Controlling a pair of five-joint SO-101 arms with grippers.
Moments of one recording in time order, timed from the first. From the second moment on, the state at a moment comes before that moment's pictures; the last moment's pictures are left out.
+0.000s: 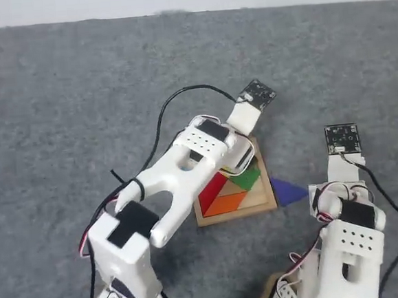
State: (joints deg) left arm 29.6 18.1 14.9 52.4 -1.6; right arm 15.6 -61.8 76.0 57.1 16.5
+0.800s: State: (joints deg) left arm 3.6 -8.6 34.2 64.1 -8.5; right arm 15.6 -61.5 76.0 57.1 16.5
